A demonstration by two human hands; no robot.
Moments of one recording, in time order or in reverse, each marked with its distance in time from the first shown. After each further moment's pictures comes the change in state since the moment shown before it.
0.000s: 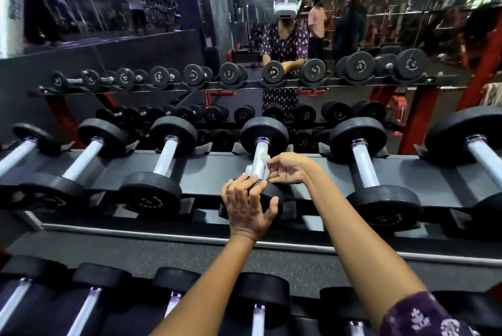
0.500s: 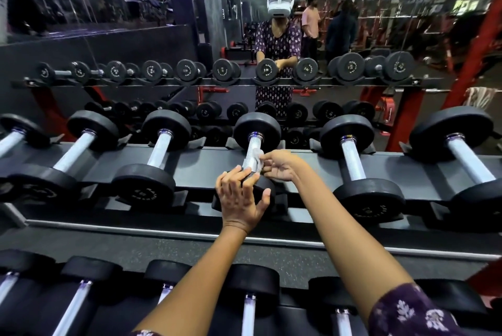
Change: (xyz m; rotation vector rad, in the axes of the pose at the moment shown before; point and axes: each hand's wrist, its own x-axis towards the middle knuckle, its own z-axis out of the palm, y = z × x) left_hand 0.002 0.002 -0.004 -0.005 -0.024 -0.016; right_hand -0.009 0.008 0.007 0.020 0.035 -0.035
